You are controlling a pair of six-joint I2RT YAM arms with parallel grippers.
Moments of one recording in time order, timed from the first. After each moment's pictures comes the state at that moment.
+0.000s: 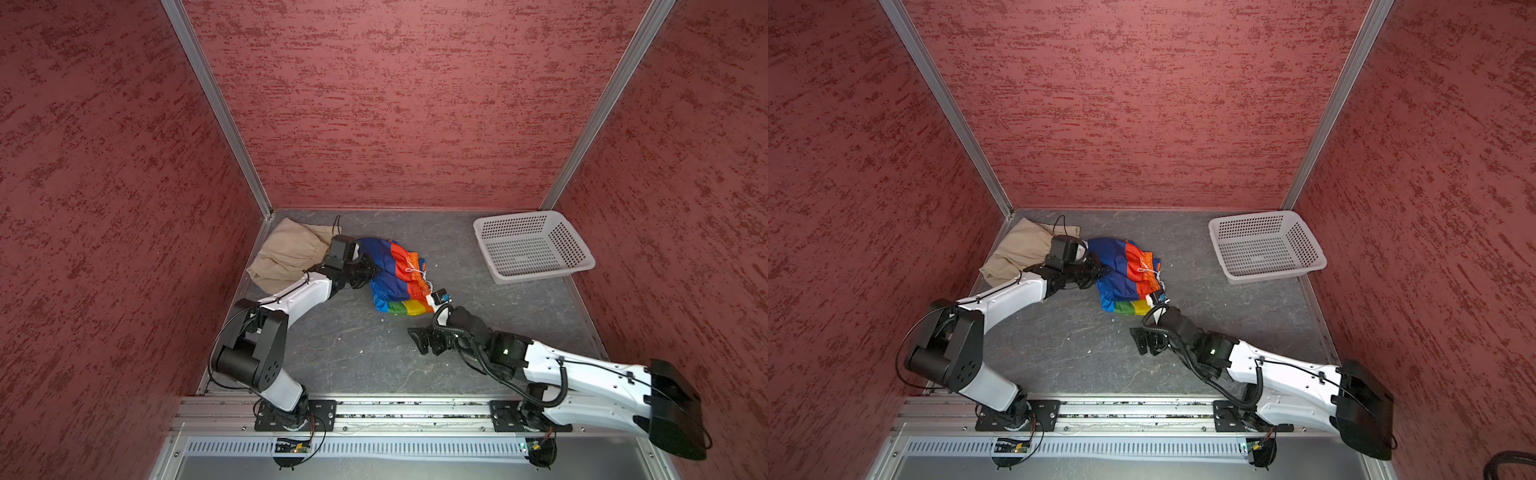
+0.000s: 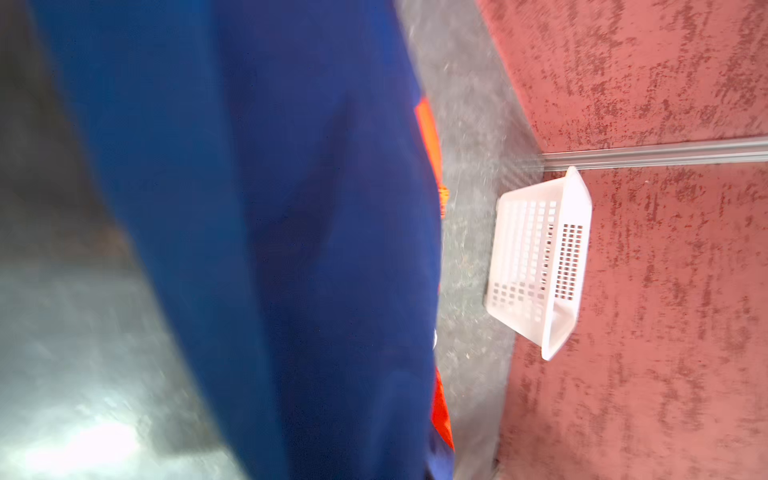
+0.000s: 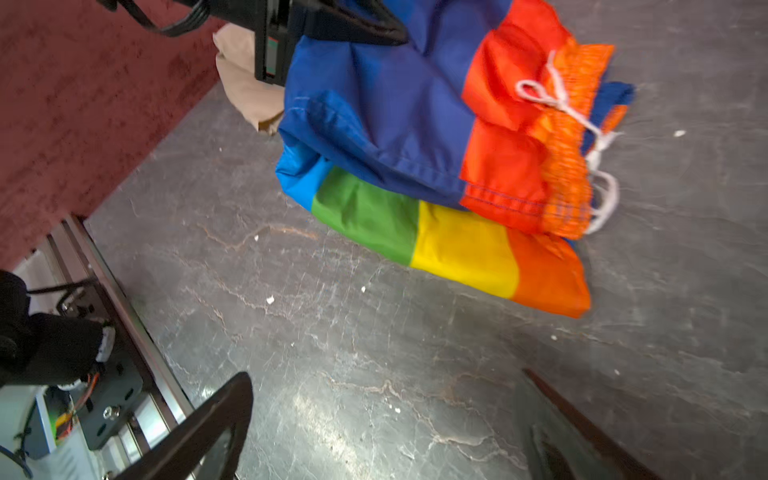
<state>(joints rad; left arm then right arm) -0.32 1.60 1.04 -0.19 0.40 -0.92 1.03 1.04 0.58 -0.11 0.18 0.52</state>
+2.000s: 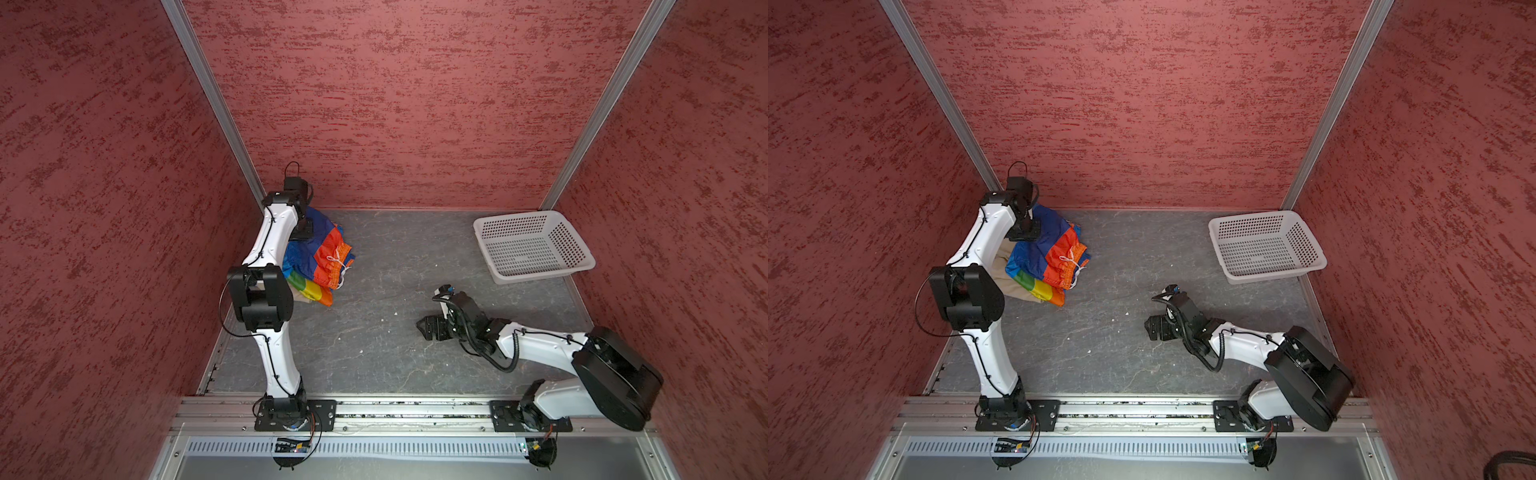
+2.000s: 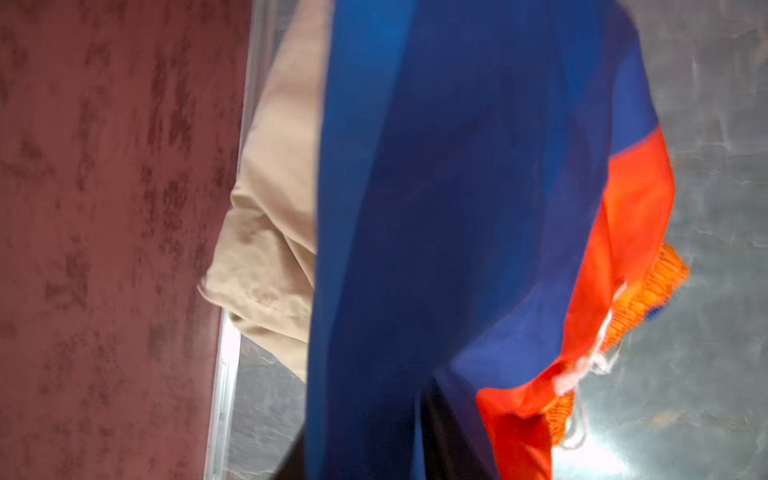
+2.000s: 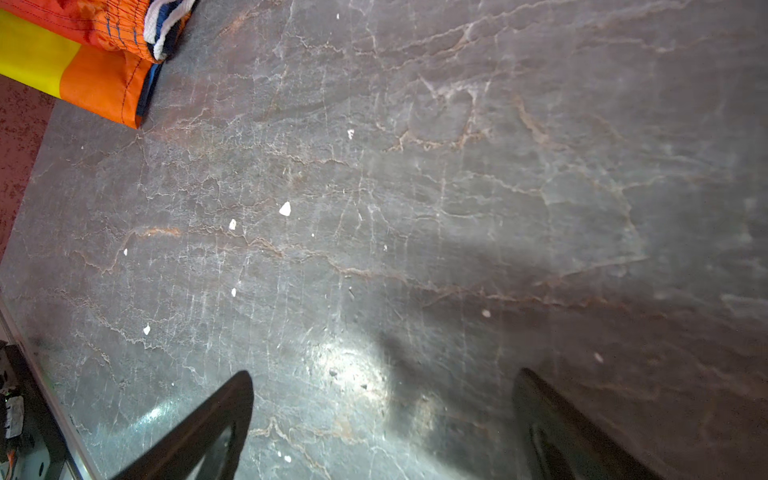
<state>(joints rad) 0.04 2.03 1.99 -1.16 -0.30 -0.07 0.74 1.39 0.51 0.09 -0.11 0.60</state>
